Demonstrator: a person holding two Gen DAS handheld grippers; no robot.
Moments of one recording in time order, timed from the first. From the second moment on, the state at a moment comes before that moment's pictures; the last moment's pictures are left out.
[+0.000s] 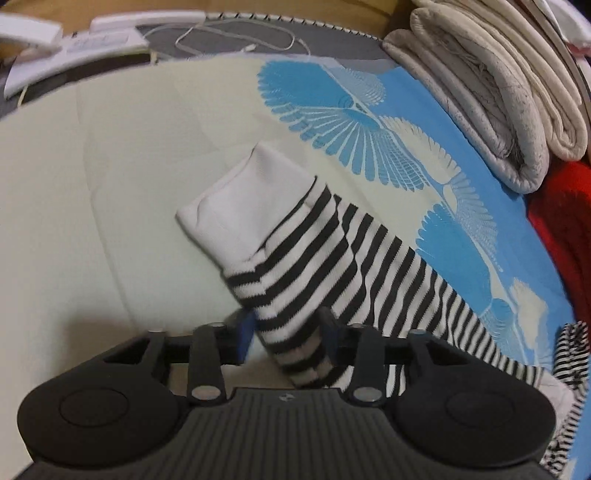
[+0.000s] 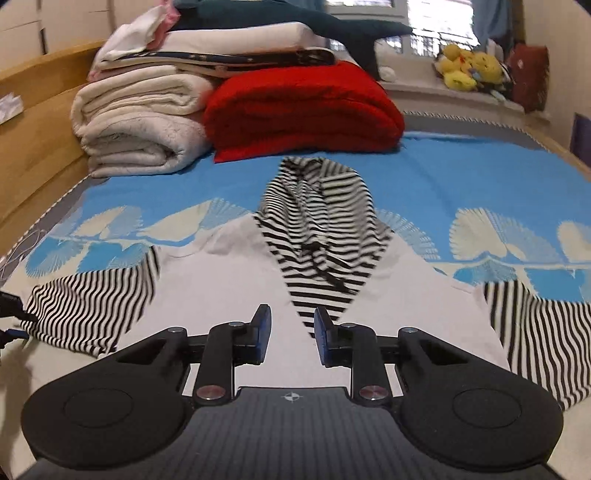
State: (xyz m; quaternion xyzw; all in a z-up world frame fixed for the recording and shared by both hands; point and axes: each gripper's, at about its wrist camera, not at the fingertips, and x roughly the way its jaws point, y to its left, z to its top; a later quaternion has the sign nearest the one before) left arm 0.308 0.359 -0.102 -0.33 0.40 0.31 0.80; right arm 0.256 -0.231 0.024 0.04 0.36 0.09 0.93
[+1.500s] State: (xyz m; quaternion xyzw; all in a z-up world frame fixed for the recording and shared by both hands) left arm 0.373 0.078 -0.062 -0.17 0.48 -0.02 0.86; right arm 0.282 -0.184 -0.055 0.03 0.47 0.17 0.87
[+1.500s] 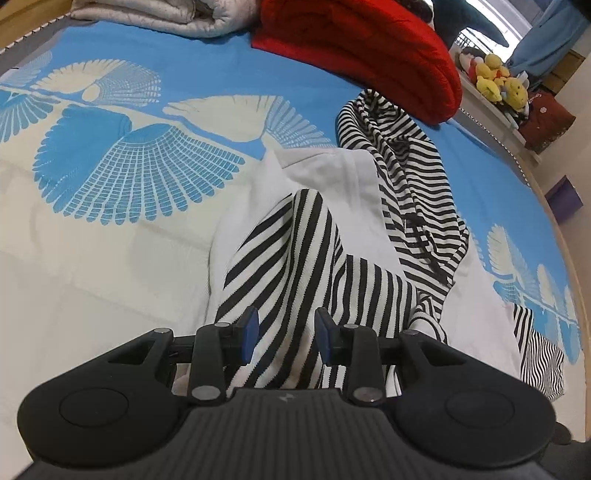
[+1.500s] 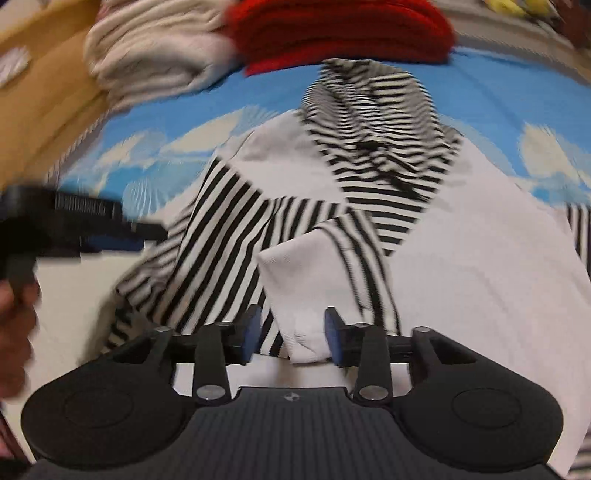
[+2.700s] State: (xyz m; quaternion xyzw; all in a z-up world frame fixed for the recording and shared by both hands) left arm 0.380 0.090 -0.065 -0.18 0.49 -0.01 0.85; right arm 0.288 -0.158 -0.075 -0.04 0.45 0.14 0.88
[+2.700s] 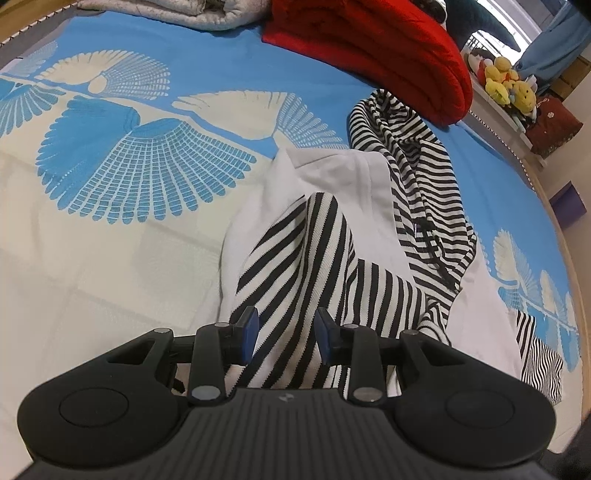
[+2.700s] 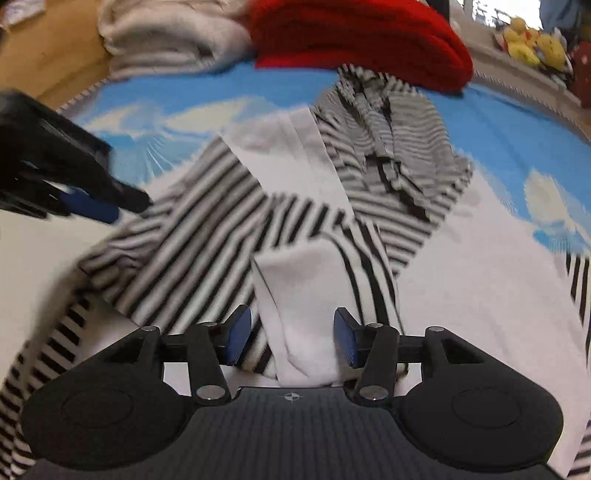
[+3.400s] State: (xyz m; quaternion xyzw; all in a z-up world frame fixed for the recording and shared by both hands) left arm 0.382 0.093 -0.066 -0.19 0.49 0.00 0.85; right arm 0.295 -0.258 -0.029 0.12 0.37 0.06 0.92
